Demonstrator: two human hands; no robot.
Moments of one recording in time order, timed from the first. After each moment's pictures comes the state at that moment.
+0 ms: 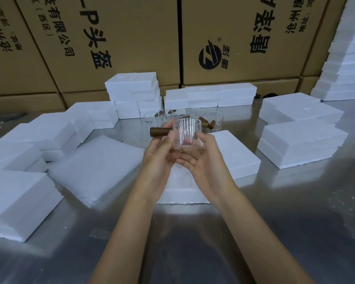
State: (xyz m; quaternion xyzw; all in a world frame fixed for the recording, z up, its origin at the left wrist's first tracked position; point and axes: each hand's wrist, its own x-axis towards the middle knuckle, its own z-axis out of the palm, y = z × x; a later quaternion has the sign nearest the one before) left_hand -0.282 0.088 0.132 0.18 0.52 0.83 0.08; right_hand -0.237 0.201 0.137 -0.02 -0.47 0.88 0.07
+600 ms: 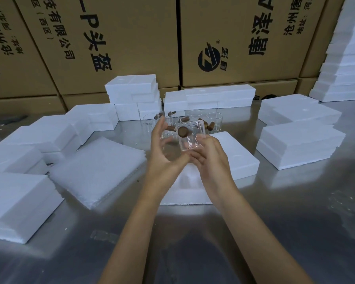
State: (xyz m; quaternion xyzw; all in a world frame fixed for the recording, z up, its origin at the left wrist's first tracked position) left_hand -0.273 0.092 0.127 0.23 0.69 0.68 -0.09; right_hand -0.241 0.205 0.132 -0.07 -0.48 0.86 0.17
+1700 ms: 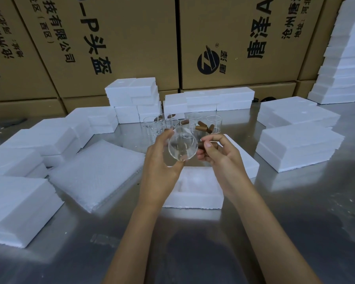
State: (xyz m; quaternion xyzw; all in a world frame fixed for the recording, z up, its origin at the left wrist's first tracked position) left_hand -0.291 0.085 0.104 0.22 0.81 0.50 -0.22; right_hand -0.241 0.238 0.126 0.01 -0.59 0.77 0.23
